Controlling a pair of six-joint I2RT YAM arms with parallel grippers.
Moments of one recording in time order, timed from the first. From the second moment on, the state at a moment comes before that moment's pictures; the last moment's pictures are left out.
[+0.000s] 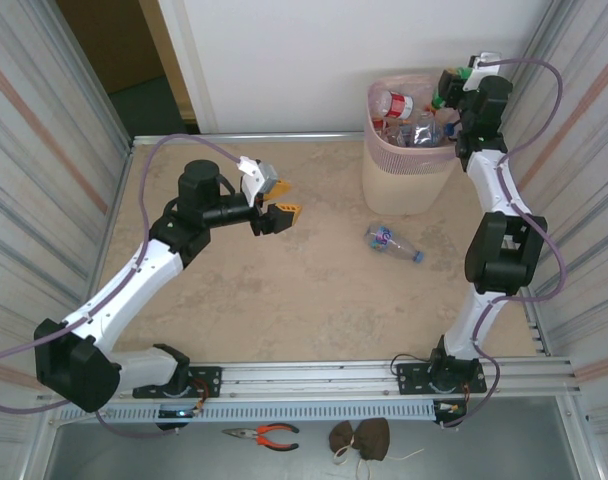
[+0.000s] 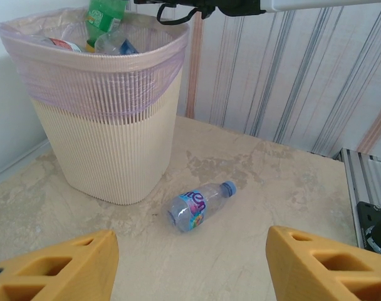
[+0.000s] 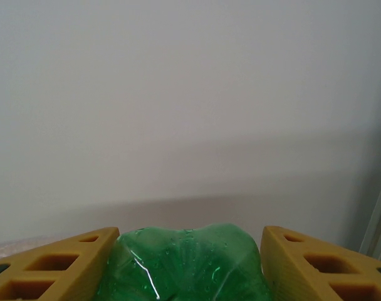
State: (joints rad) left arm -0.49 1.23 1.08 -0.10 0.69 0.11; right arm -0.10 1.92 1.72 0.23 -0.05 0.07
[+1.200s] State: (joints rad) left arm -0.49 1.19 1.08 -0.10 0.70 0.07; right arm -0.09 1.87 1.96 -0.08 -0.10 0.02
